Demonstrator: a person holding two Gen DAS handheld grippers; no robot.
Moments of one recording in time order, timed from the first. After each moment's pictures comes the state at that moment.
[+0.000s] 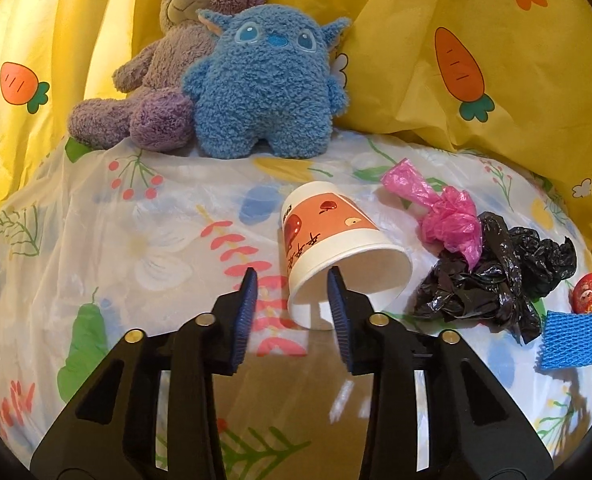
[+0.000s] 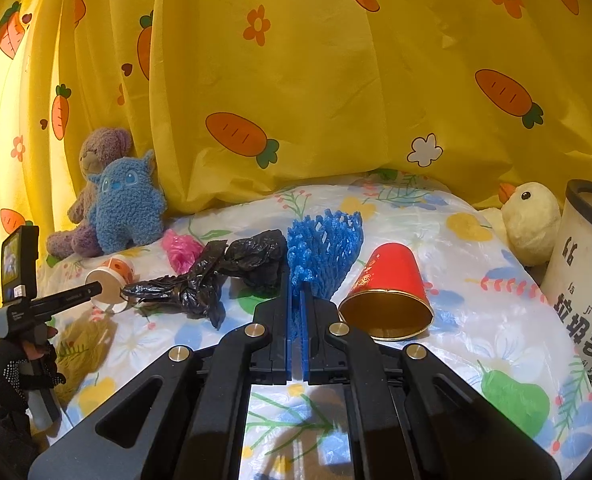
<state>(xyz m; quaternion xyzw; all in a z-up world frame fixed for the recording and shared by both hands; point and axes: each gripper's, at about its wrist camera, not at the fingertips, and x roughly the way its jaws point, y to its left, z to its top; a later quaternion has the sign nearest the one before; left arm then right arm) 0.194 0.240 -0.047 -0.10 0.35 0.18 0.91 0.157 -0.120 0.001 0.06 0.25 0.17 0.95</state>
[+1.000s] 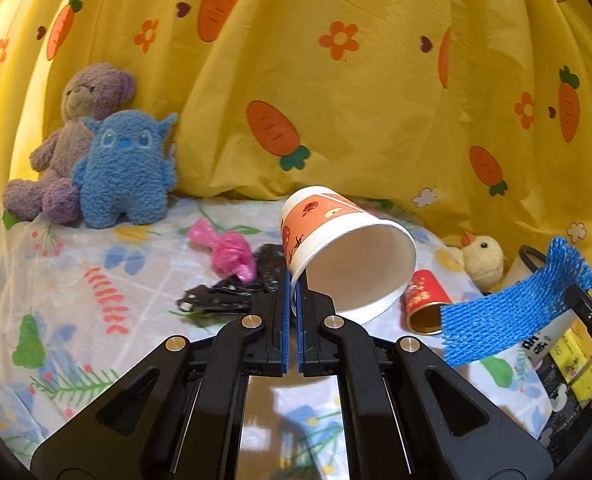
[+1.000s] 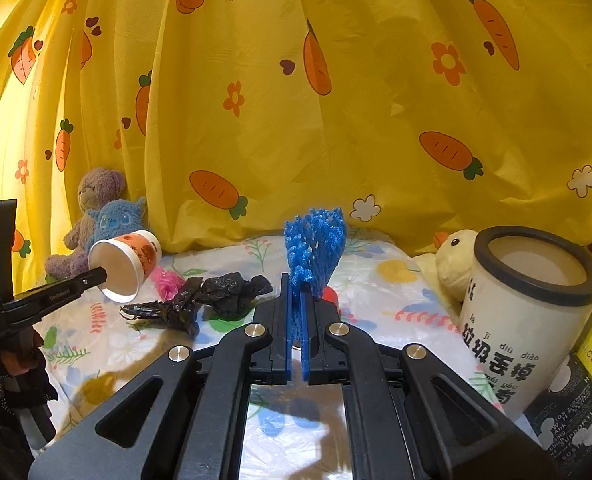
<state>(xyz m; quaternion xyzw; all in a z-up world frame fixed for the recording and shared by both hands) 0.125 0.081 0.037 -0.08 0.24 -0.01 0.97 0.081 -0.191 0.051 0.05 0.17 0.12 0.98</state>
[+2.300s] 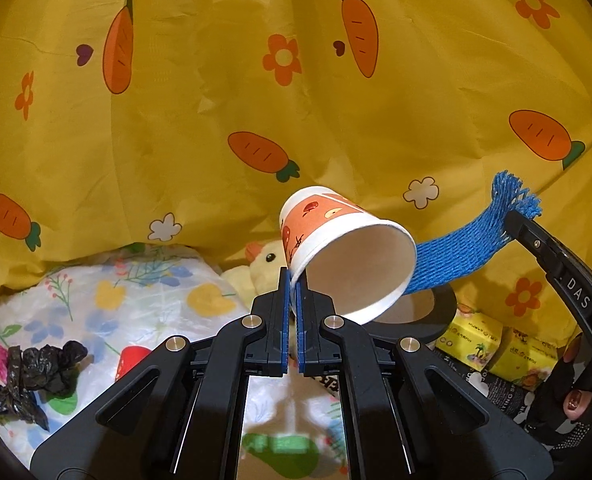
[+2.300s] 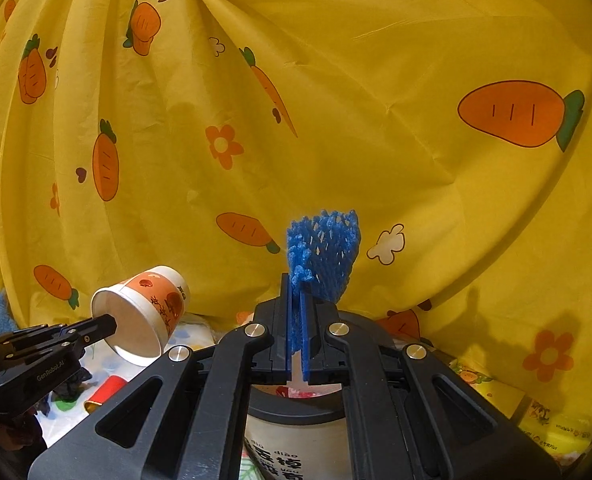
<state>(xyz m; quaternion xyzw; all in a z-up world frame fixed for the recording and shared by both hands) 0.178 -0.223 0.089 0.02 0.21 -0.28 0.94 0.083 -0.396 0.098 0.08 0.08 -0.12 0.99</state>
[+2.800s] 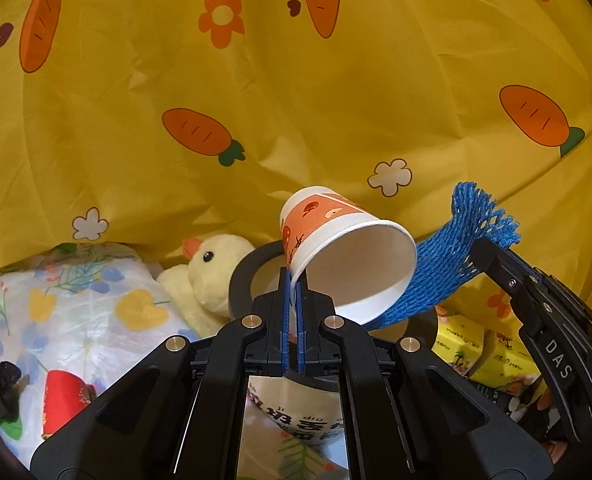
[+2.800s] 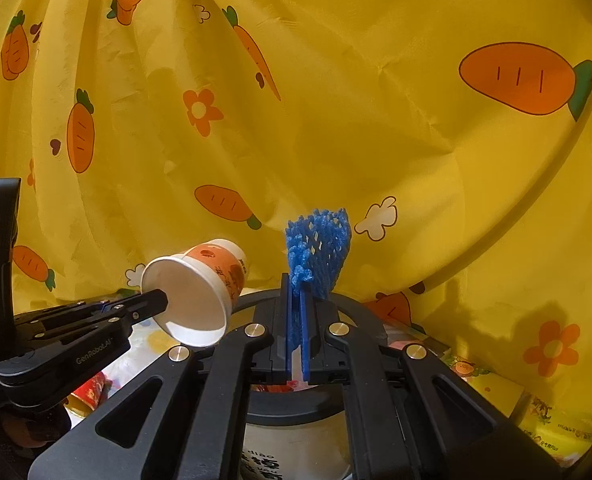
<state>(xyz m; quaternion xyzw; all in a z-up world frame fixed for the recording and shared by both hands) 0.221 -0.291 0.061 0.02 0.24 -0.35 0.91 0.111 -0.414 0.072 0.08 0.12 -0.14 0.98</state>
